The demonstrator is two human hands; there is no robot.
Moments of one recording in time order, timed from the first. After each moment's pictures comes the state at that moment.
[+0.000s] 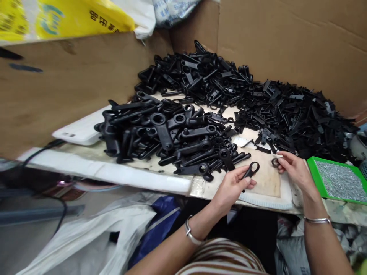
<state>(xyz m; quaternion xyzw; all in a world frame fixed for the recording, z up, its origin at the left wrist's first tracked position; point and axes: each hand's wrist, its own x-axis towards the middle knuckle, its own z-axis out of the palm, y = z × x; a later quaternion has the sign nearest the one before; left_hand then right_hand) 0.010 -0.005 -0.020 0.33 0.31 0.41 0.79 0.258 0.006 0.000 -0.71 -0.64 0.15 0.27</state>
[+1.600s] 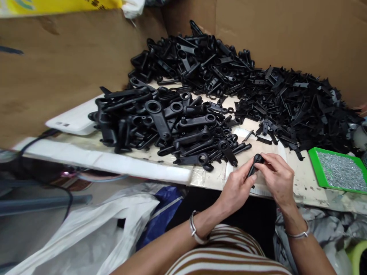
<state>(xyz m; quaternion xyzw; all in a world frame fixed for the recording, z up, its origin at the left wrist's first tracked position) 0.016 -0.023 -0.034 0.49 0.26 0.45 0.70 0.159 -0.035 -0.003 -0.60 -0.67 0.04 0.43</state>
